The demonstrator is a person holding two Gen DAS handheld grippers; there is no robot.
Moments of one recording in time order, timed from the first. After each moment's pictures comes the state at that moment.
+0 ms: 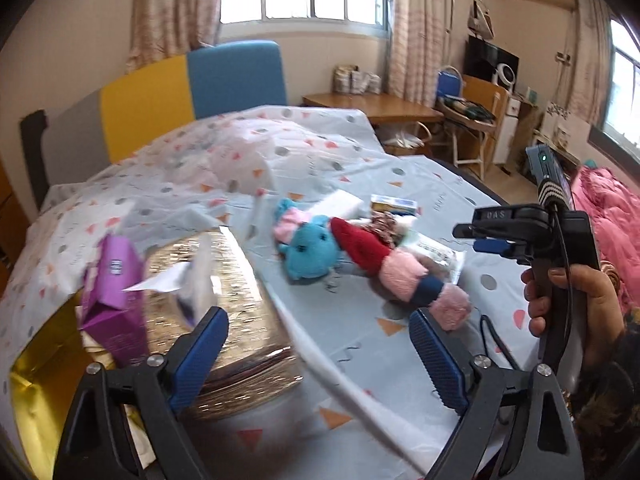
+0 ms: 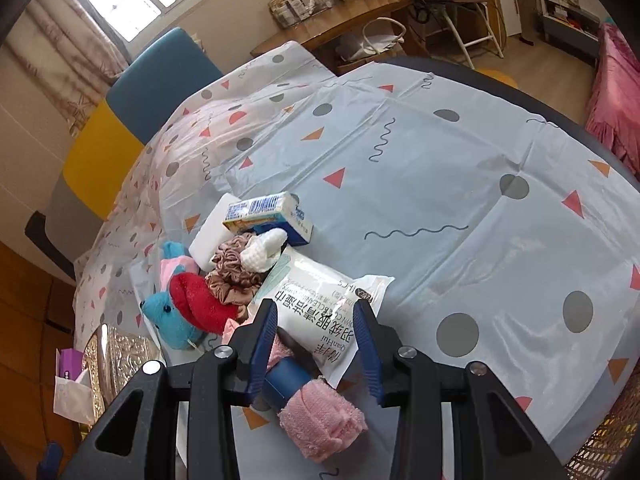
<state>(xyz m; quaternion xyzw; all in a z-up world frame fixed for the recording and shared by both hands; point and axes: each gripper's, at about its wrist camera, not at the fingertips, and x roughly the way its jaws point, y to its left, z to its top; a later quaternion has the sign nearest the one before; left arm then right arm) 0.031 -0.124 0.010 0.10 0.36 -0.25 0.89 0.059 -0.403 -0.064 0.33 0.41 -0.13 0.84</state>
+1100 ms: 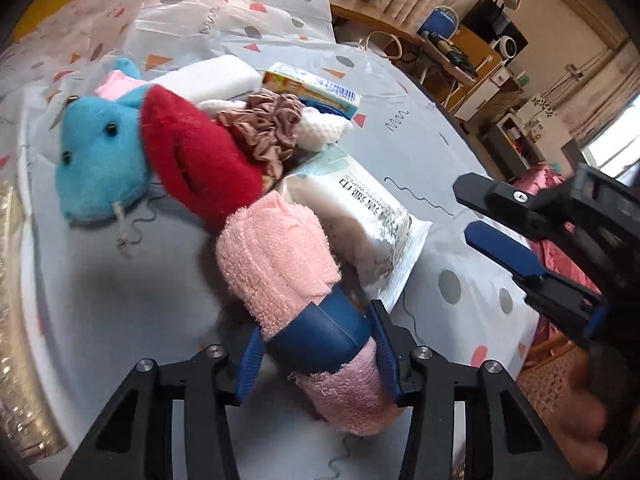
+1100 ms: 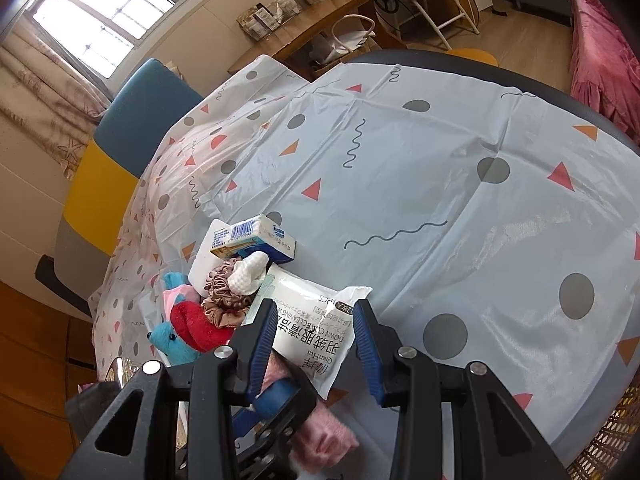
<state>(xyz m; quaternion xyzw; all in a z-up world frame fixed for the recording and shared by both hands) 0.097 -0.247 -0.101 0.00 0.55 -0.34 0.77 0.051 -0.426 -0.073 0.40 0.39 -0.15 0.82</state>
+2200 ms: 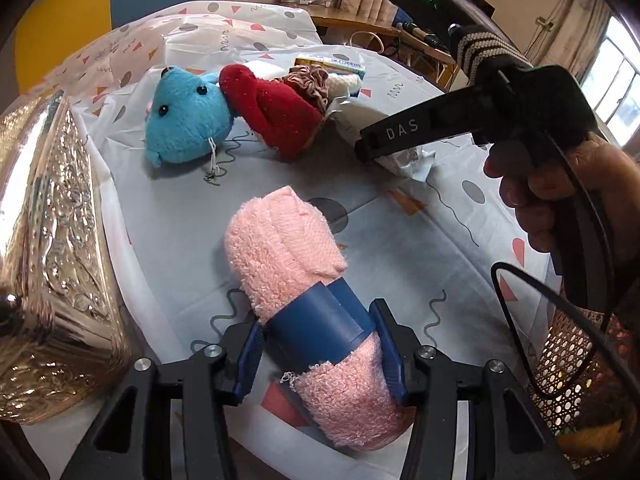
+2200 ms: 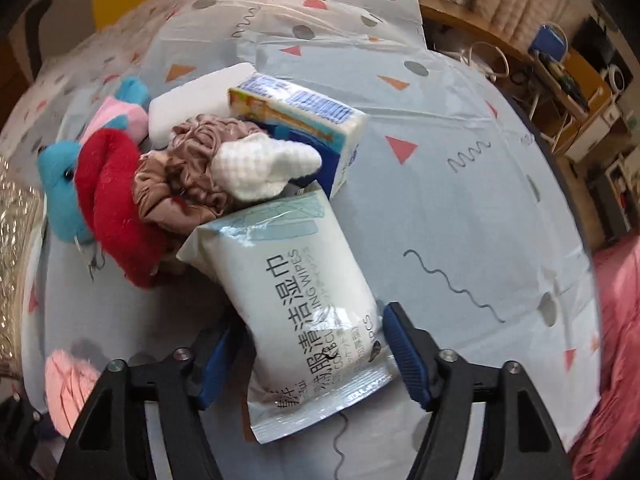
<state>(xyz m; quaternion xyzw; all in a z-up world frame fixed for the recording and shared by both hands) 0.028 -0.160 -0.105 0.10 0.49 -0.34 0.80 0.137 -0.358 -0.119 0.00 0.56 -0.08 0.82</state>
